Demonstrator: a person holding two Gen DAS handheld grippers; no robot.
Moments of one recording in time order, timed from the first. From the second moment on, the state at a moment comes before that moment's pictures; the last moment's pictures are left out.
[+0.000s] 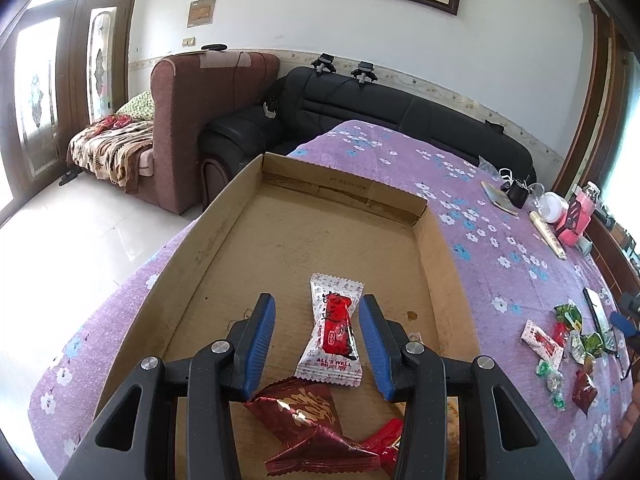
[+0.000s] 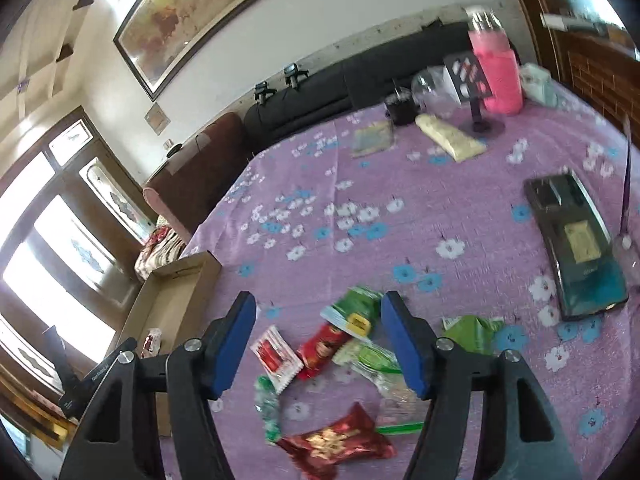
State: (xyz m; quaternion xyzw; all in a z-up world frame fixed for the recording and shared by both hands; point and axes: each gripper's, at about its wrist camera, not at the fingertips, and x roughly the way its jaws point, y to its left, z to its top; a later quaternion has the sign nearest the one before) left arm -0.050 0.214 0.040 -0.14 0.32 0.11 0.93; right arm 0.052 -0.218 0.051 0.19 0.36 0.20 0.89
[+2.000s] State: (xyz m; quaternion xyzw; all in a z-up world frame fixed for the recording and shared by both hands) left arm 0.017 0.009 0.012 -0.05 0.45 -0.12 0.89; right arm 0.059 -0.181 0.003 0.04 0.46 0.19 0.86
